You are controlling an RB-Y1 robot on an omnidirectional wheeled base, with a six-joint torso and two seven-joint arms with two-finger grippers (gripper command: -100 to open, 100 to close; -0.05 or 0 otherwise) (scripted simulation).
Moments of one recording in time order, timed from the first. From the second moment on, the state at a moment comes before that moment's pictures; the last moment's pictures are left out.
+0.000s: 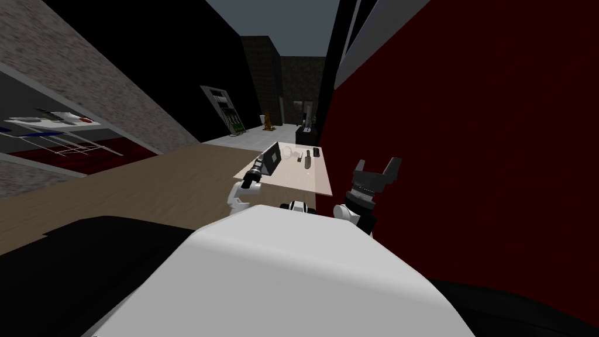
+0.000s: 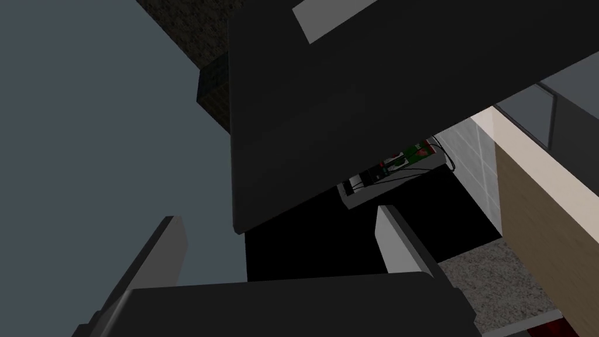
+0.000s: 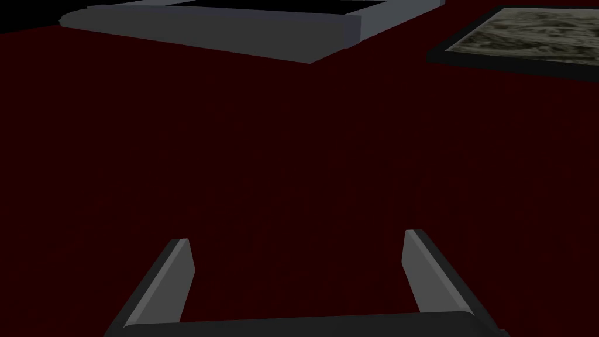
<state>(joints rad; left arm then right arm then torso) 0.24 0.16 0.19 -2.11 -0.20 0.31 -0.15 0.49 0.05 0.05 -2.39 -0.12 -0.51 0.00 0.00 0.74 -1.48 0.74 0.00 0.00</state>
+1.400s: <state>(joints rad) 0.22 0.08 0.18 -2.21 -0.06 0.53 -0.02 0.49 0.05 0.05 -2.39 -0.12 -0.51 0.00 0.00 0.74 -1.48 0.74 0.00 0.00</state>
